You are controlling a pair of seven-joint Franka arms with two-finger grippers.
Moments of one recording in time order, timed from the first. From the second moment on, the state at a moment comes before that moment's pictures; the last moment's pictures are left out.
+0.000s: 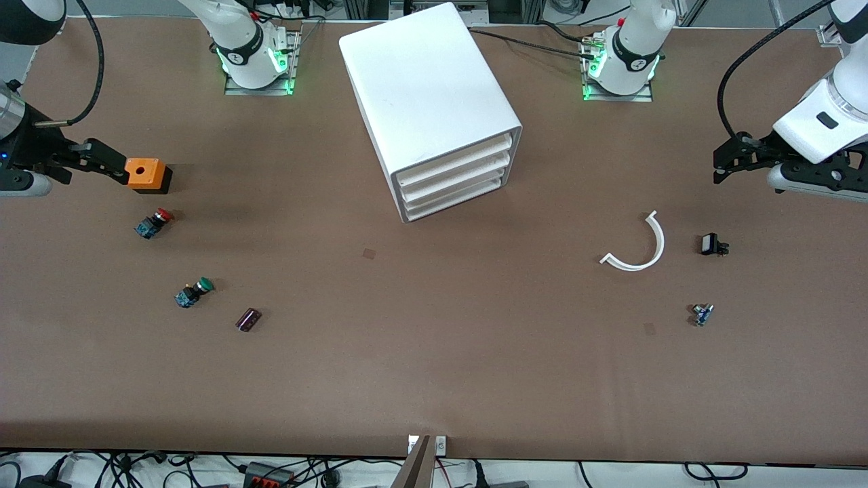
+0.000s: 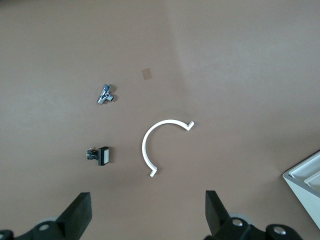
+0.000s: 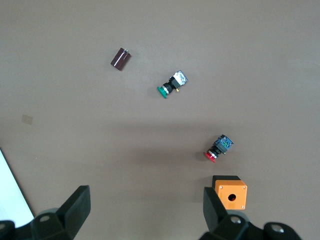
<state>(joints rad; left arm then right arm) -0.01 -0.03 -0.04 -1.71 0.02 1.70 0.12 -0.02 0.00 0.01 -1.69 -0.02 1.68 -0.01</state>
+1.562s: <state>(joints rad) -0.01 0.01 -0.04 -1.71 0.01 1.66 0.12 -0.02 0.00 0.01 -1.69 -0.02 1.69 -0.01</state>
